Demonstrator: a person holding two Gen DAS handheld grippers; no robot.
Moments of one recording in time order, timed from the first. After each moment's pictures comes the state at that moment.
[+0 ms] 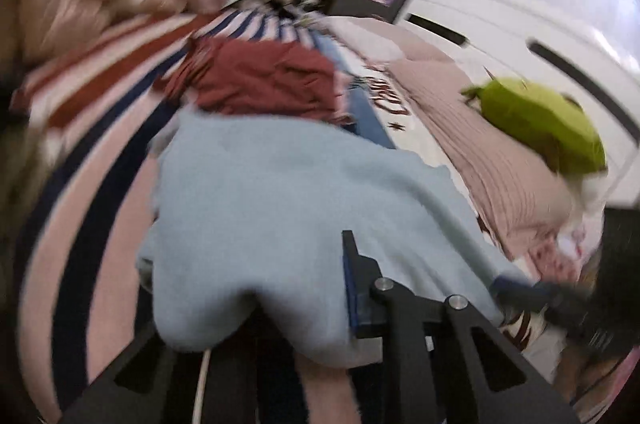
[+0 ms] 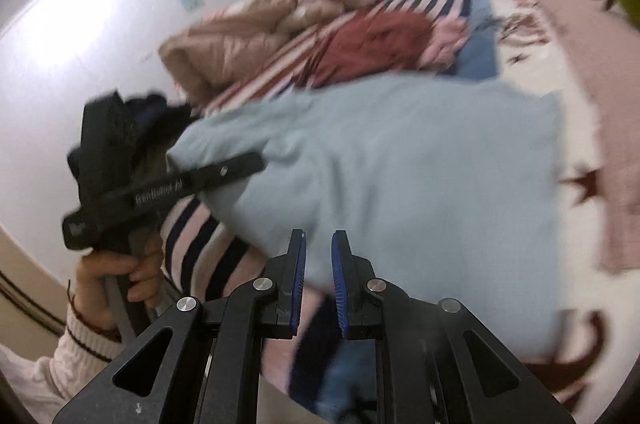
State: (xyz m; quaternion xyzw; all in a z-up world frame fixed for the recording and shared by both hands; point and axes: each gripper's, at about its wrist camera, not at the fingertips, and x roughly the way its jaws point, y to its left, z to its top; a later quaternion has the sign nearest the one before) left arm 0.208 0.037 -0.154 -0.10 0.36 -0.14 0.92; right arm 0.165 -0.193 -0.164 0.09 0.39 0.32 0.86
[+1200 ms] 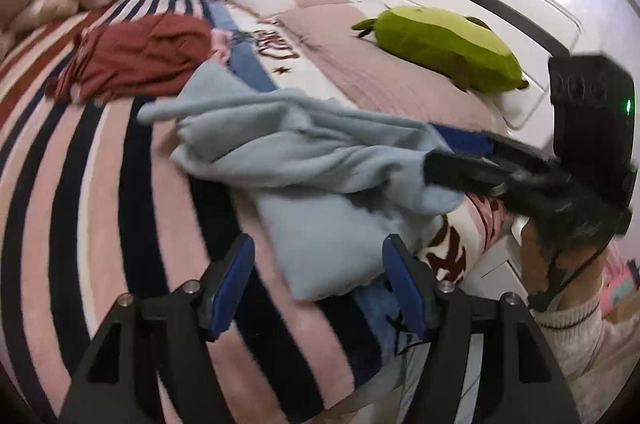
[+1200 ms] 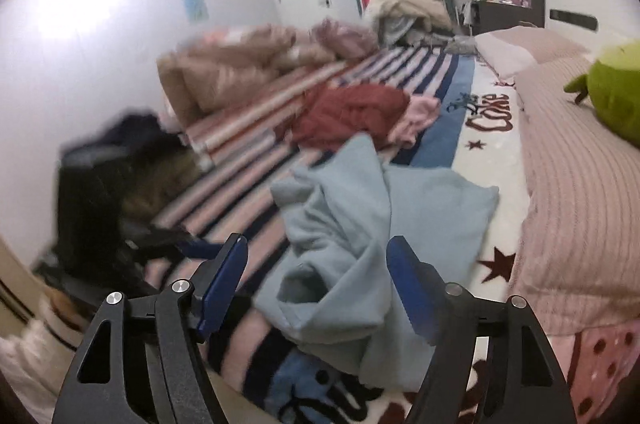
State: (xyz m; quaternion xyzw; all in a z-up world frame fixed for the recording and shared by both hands) left arm 0.179 -0.005 -0.162 -0.07 0.40 -0.30 0.86; right arm 0.162 -0.197 -0.118 -0.02 0.33 0.28 0.90
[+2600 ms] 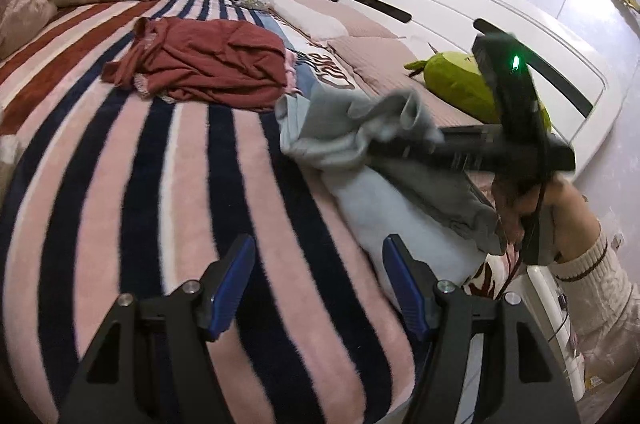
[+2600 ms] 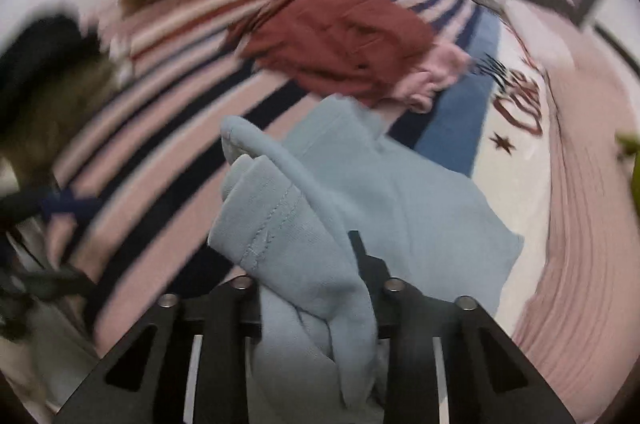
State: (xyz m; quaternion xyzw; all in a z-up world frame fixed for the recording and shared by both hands) left arm 0.203 0.057 -0.166 -0.12 0.38 -0.26 0.88; right arm 0.287 -0.135 -0.153 -0.14 0.47 0.23 0.84
